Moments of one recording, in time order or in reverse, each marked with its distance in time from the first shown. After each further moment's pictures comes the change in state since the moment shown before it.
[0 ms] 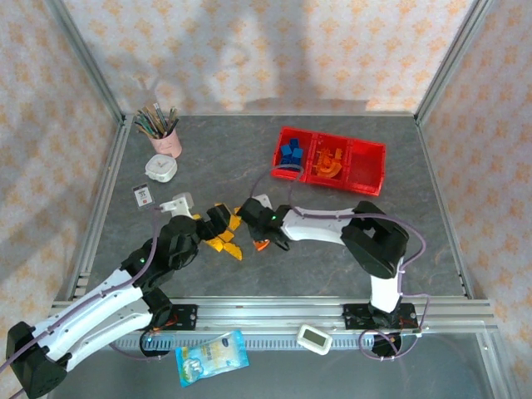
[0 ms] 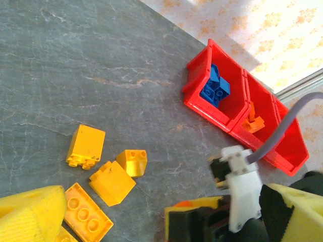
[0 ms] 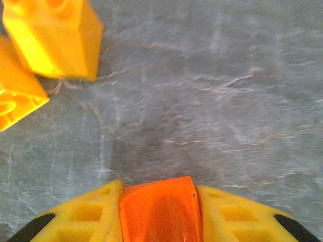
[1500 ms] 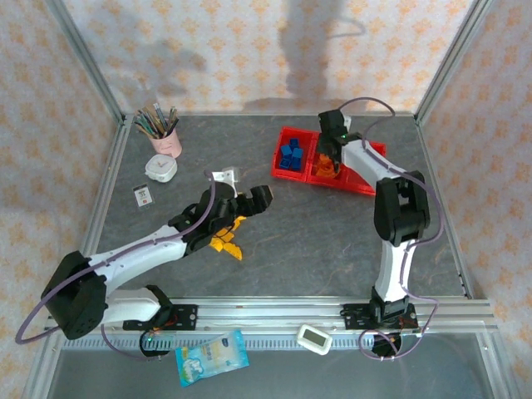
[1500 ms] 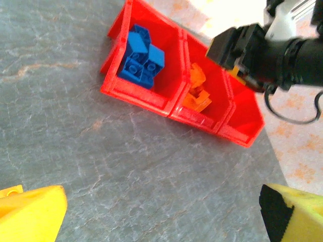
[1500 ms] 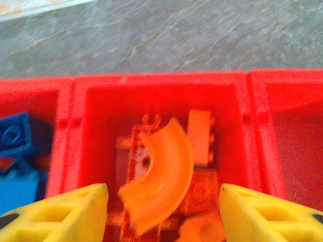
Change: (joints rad) left arm 0.000 0.534 0.244 0.337 0.239 0.084; right arm -0.674 0.090 0.366 -0.026 0.019 -0.153
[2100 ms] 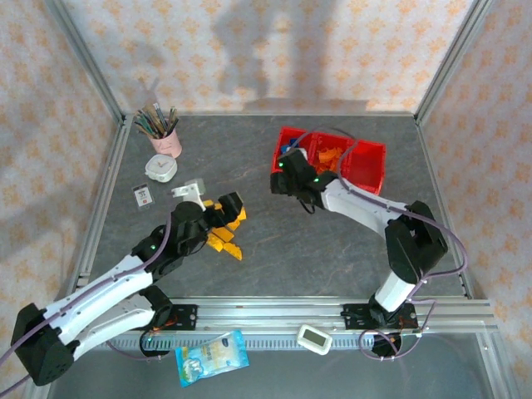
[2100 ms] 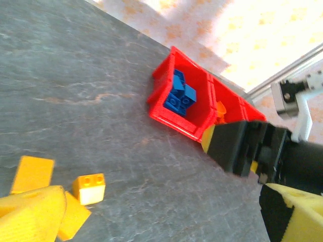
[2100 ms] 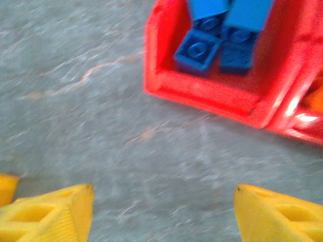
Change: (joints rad) left arm 0.027 -0.404 -0.165 -0.198 -0.175 -0.021; right arm 0.393 -0.278 -0.326 0.077 -0.092 0.081
